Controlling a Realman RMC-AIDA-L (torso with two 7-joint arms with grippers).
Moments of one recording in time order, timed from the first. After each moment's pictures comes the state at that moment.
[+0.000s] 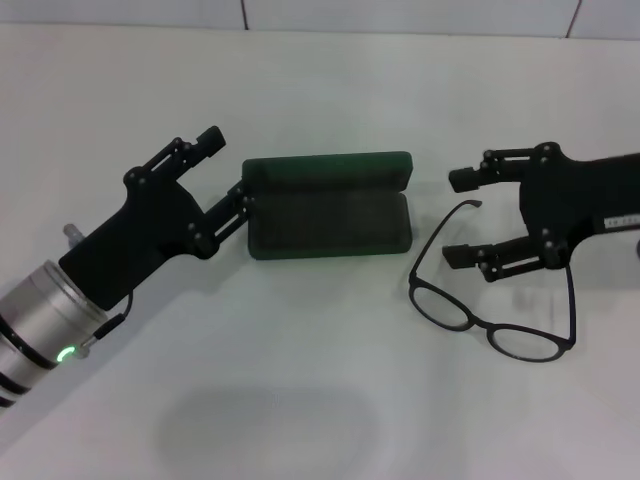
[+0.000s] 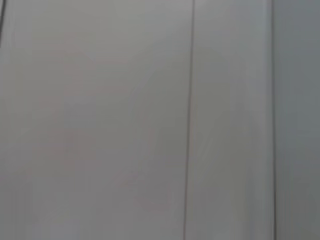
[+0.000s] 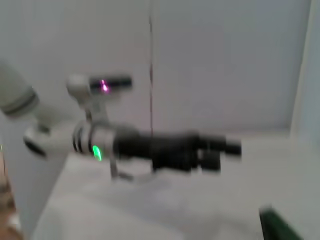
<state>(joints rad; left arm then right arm) -0.33 -2.10 1.00 0.15 1.07 1.60 -0.58 0.50 1.90 -1.42 -1.08 -1.61 -1.43 1.57</state>
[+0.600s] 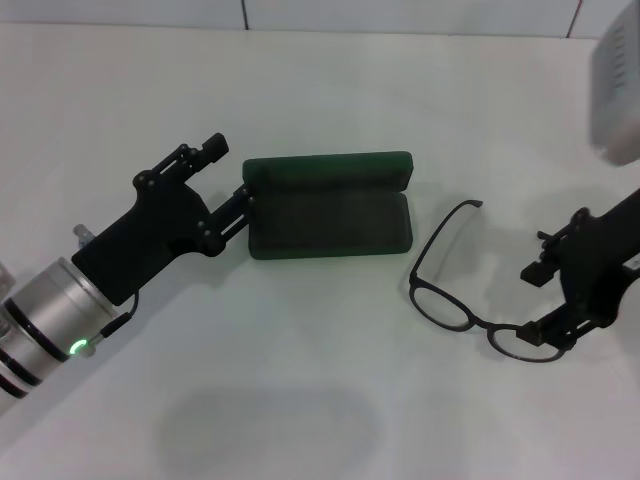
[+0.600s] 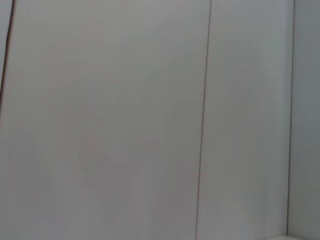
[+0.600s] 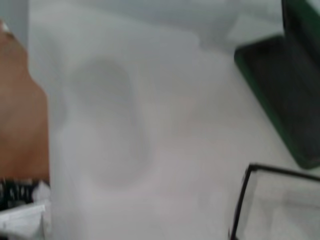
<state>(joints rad) -0.35 -2.10 1.00 0.14 1.07 1.51 -0.58 0.67 2.02 -1.42 -1.45 -2.38 -1.82 2.22</state>
